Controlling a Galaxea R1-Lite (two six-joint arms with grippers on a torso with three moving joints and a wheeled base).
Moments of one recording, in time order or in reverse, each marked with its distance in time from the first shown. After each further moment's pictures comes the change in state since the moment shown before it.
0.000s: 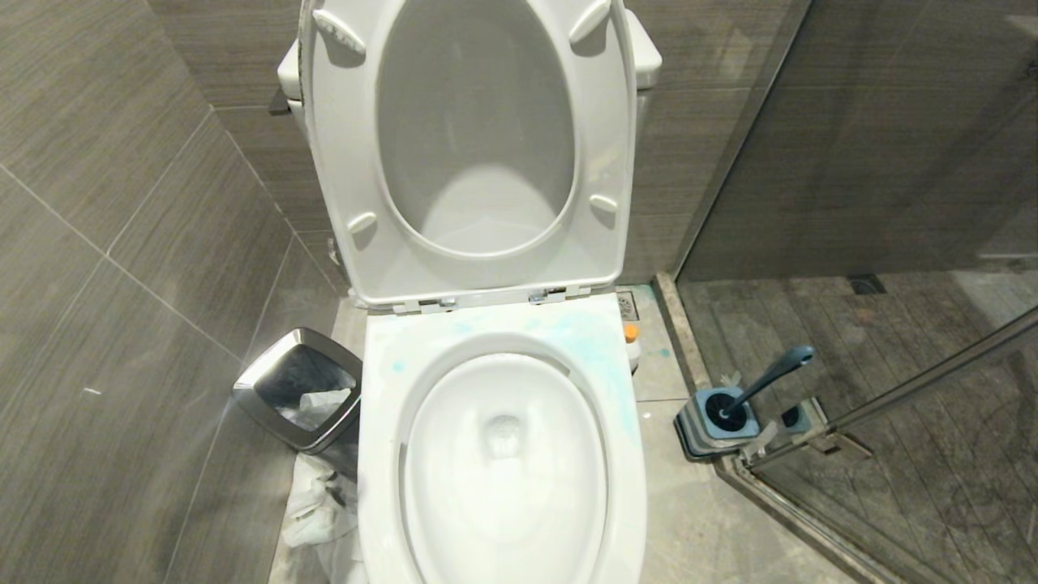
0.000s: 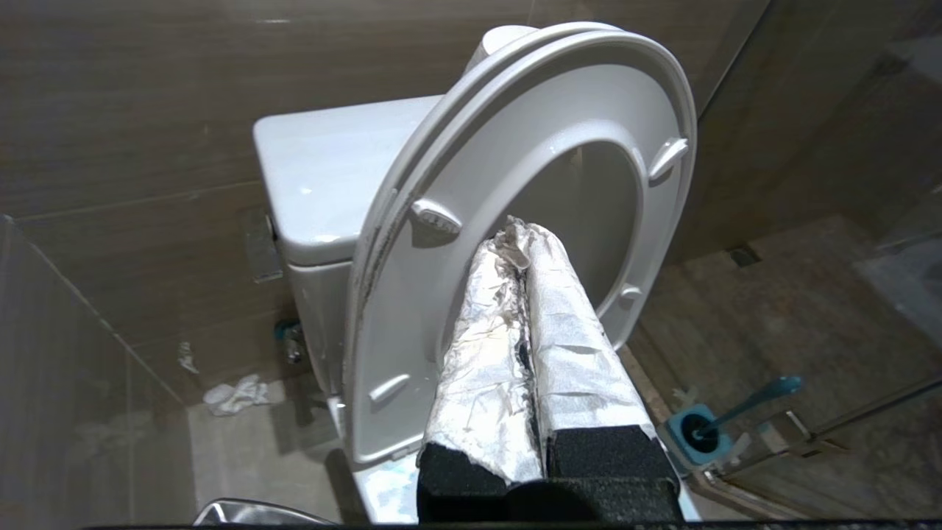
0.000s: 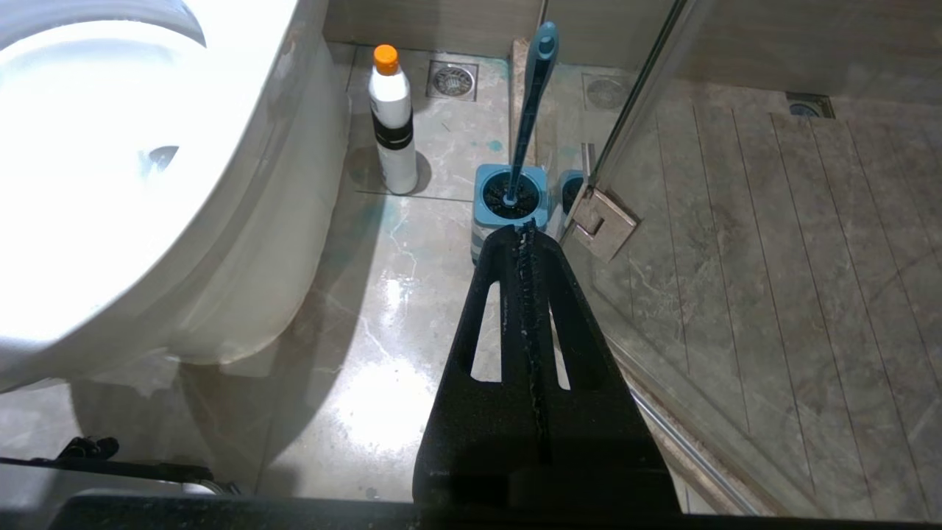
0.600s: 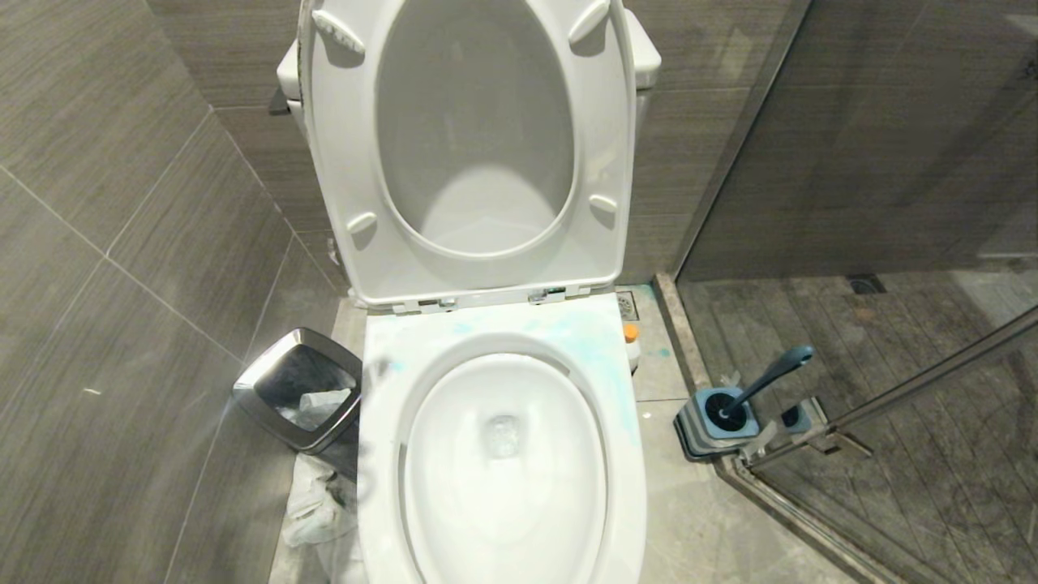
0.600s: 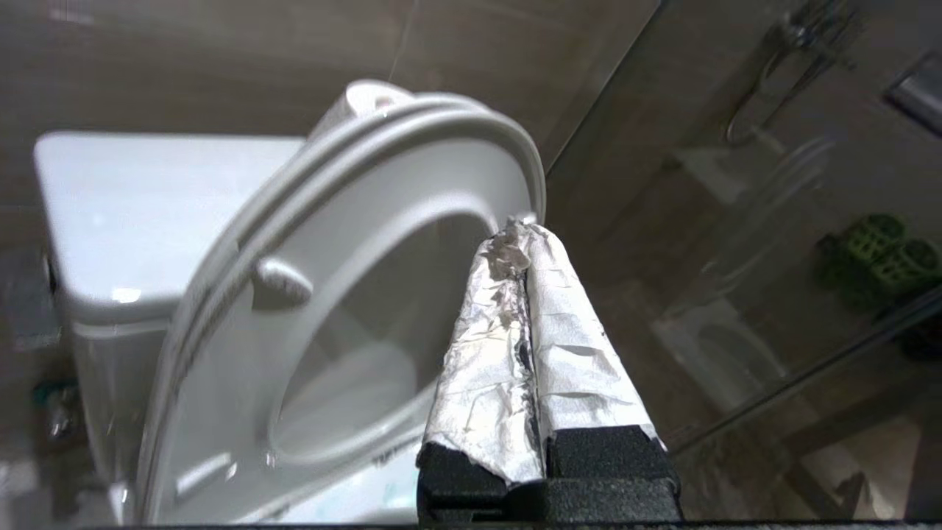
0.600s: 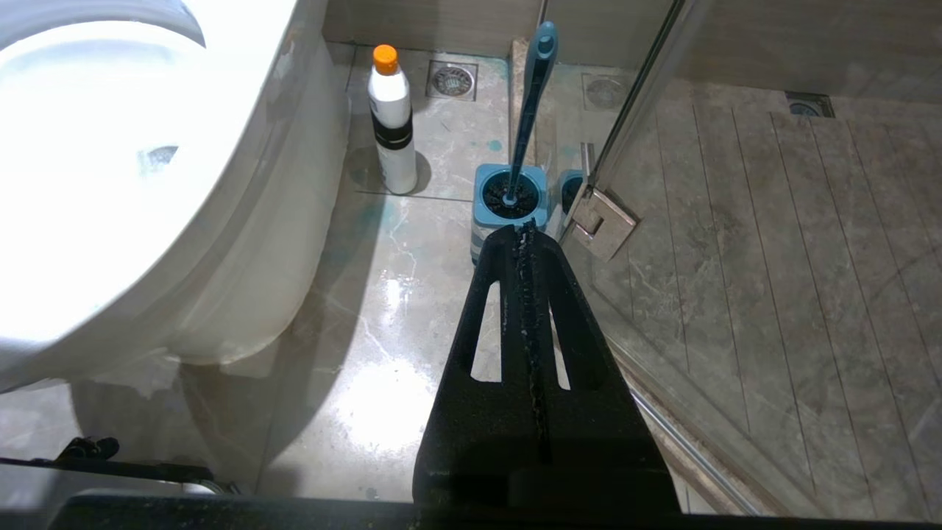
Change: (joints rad) left arm 0.105 0.060 0.038 -0.199 -0.313 -0.302; right arm 0.000 0.000 0.000 0.000 0.000 0.000
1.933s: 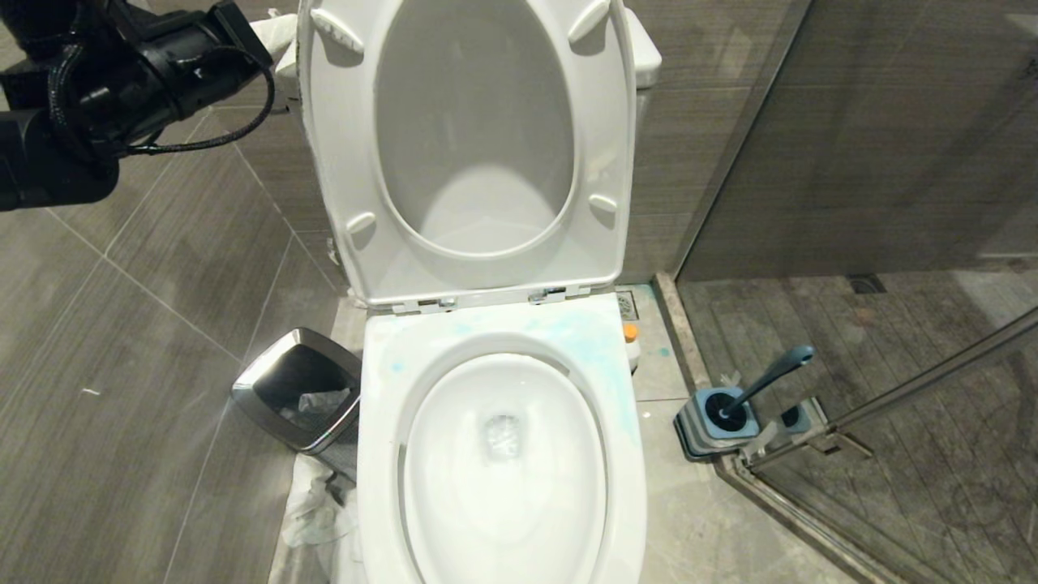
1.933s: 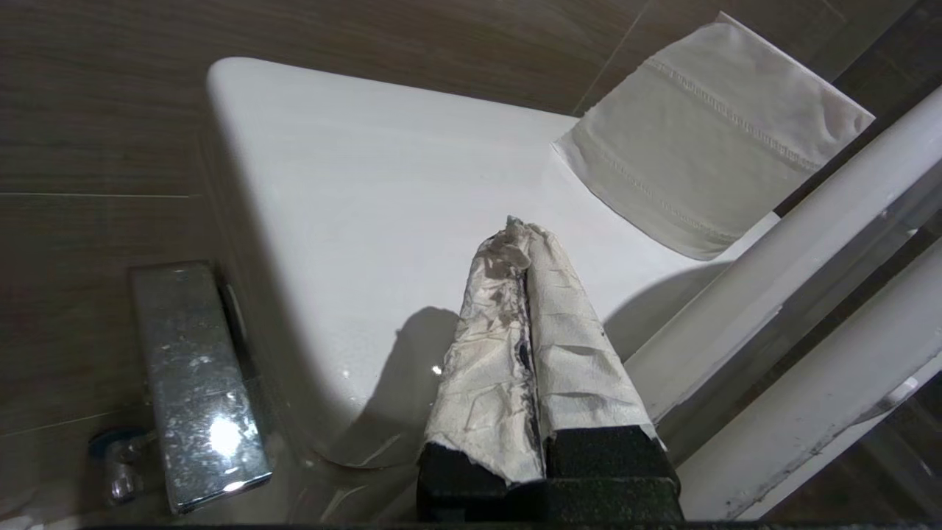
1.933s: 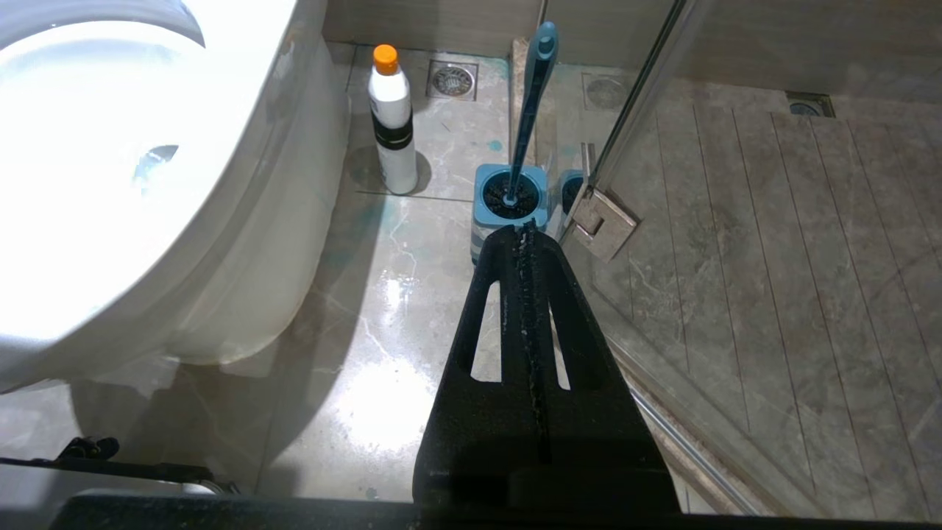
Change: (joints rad) left arm 0.325 0.667 -0.188 -0.559 -0.251 -0.159; right arm 0.000 0.000 0.000 0.000 0.000 0.000
